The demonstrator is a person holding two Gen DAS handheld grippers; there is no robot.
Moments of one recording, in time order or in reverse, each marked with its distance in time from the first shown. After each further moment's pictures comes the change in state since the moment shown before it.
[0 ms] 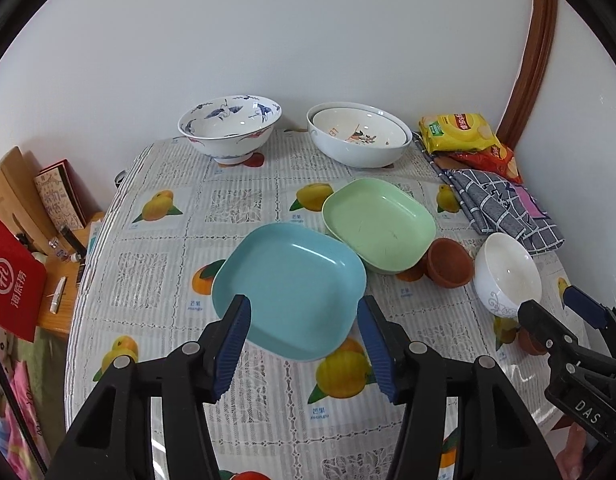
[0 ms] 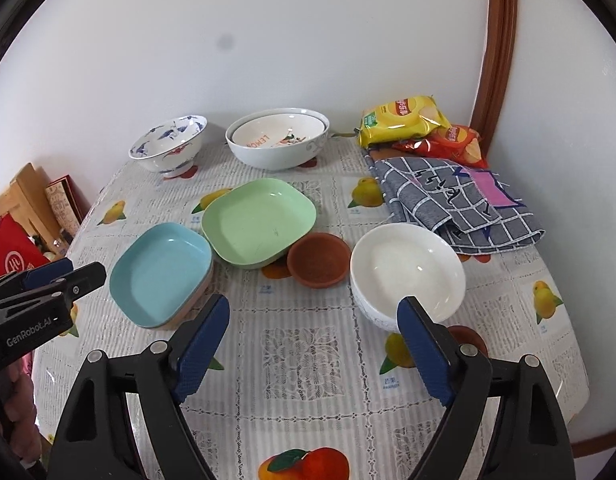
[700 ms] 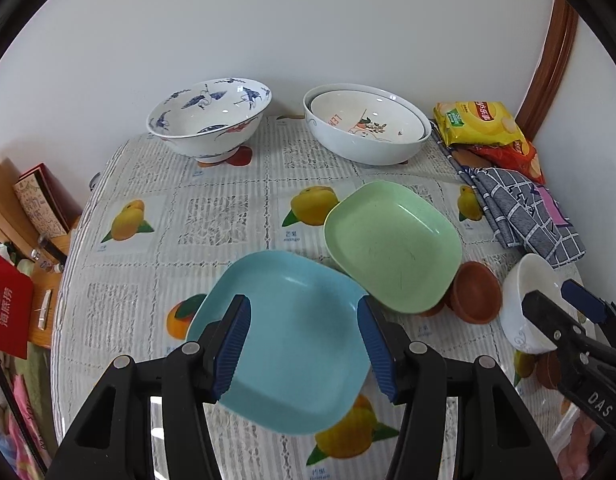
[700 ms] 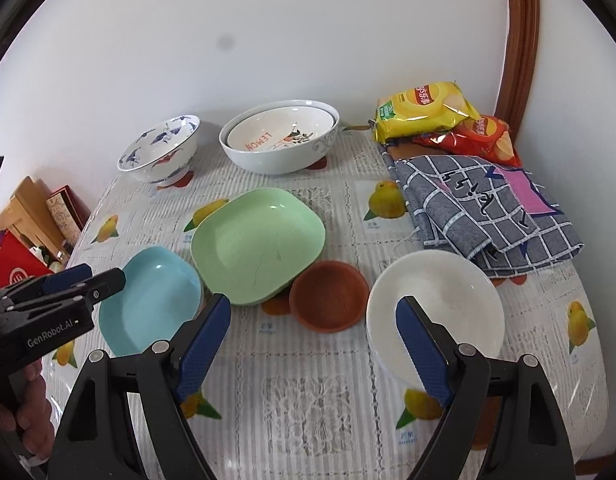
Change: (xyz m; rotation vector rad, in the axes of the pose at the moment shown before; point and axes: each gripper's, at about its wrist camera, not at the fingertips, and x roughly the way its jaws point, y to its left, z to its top) left arm 0.074 -0.006 0.047 0.011 0.086 0.003; right arm 0.068 -0.014 0.043 0.040 0.059 0.055
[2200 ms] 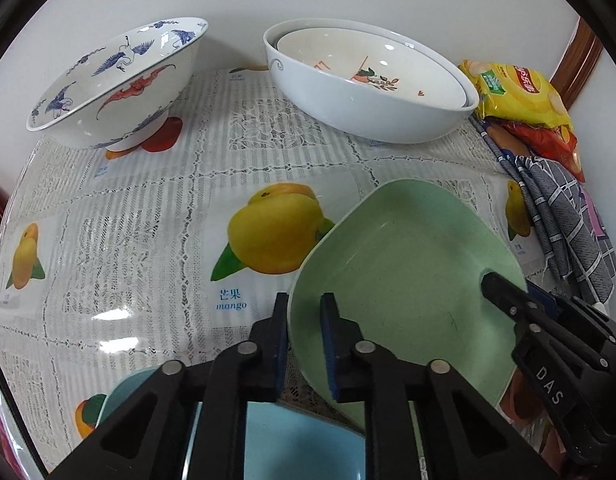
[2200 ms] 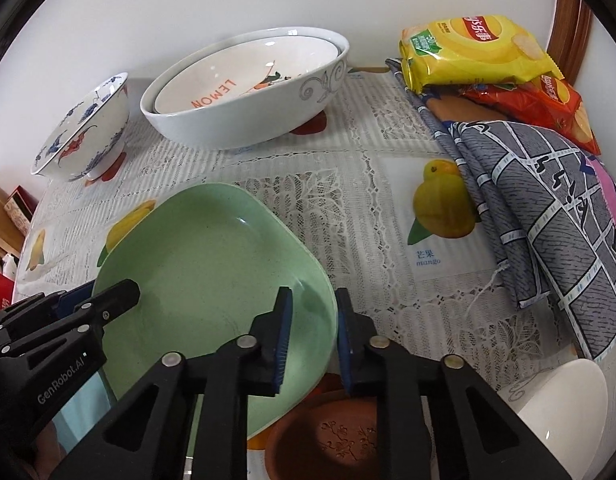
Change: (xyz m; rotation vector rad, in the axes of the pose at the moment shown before) left arm 0.140 -0.023 0.045 0.022 0.132 -0.051; right arm 0.160 0.001 0.048 0.024 0.166 -0.043
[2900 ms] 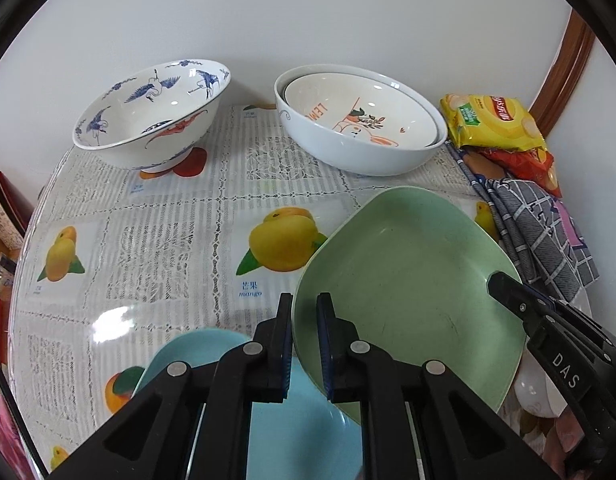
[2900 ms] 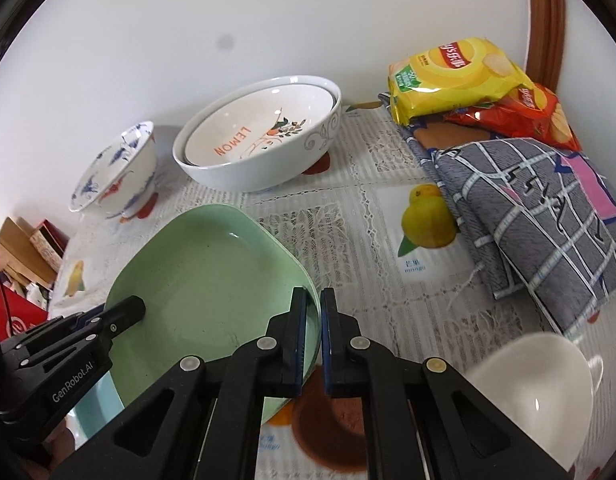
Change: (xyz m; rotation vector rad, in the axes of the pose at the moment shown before) left arm -0.063 0.003 -0.012 -0.018 -0.084 -0.014; right arm -0.058 -0.010 -0.009 0.085 -0.097 0.092
